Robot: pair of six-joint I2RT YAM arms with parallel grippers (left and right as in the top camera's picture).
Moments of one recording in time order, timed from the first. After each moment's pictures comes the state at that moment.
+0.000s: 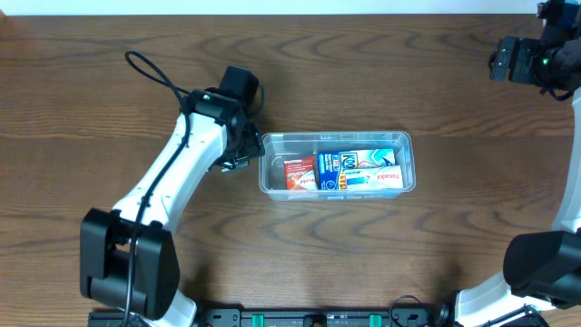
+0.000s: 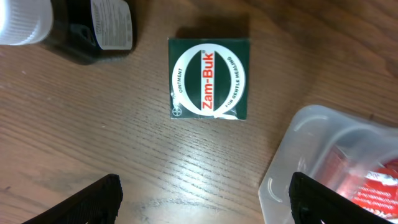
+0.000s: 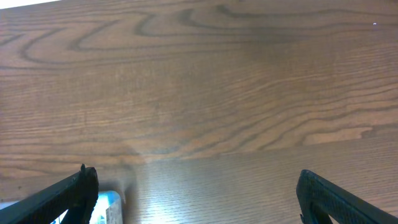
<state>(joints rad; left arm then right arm) -0.31 1.74 1.35 -1.07 -0.12 -0.62 -0.27 1.78 1.94 -1.14 -0.12 -0.05</state>
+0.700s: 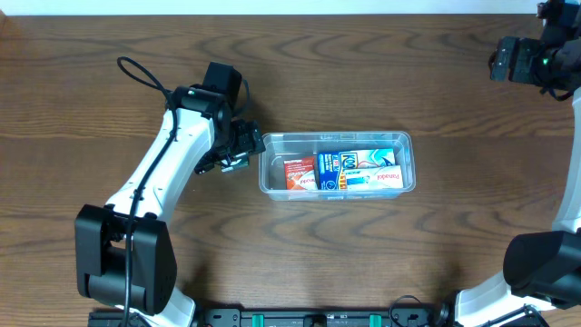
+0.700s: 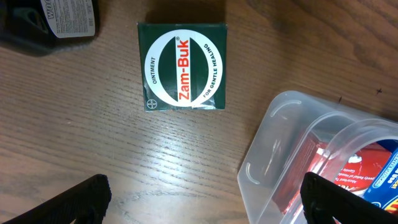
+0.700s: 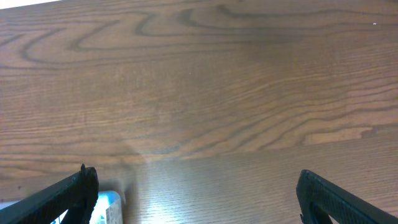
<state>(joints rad) -0.24 1.74 1.35 -1.06 0.05 -0.56 -0.27 1.78 1.94 -1.14 -0.12 -0.05</state>
